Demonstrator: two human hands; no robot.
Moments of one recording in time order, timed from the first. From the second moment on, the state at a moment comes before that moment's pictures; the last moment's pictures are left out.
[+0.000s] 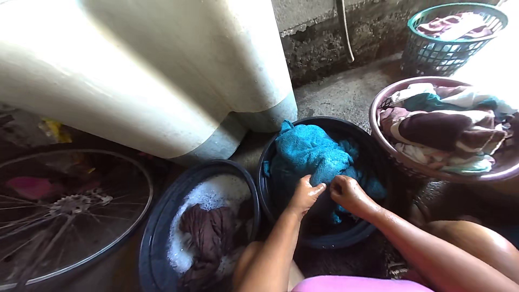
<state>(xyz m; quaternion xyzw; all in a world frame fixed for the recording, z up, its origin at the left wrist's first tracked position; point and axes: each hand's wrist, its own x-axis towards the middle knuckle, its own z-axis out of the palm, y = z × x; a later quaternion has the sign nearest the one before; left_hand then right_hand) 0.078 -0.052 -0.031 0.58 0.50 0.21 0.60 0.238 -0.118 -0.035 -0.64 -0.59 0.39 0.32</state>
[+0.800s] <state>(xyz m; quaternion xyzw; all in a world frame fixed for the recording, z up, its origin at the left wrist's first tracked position) 0.069 -0.043 -0.021 0.53 0.50 0.24 0.64 0.256 -0.115 -0.037 -0.58 -0.38 0.58 0.44</state>
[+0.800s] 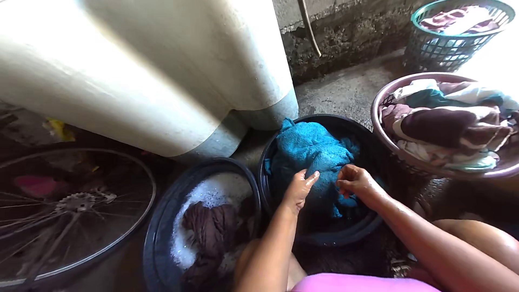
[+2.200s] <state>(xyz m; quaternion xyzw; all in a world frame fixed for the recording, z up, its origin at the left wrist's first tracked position) 0.073 -0.045 -0.022 0.53 0.53 0.25 0.61 0.254 -0.117 -0.032 -0.62 -0.56 0.38 0.39</state>
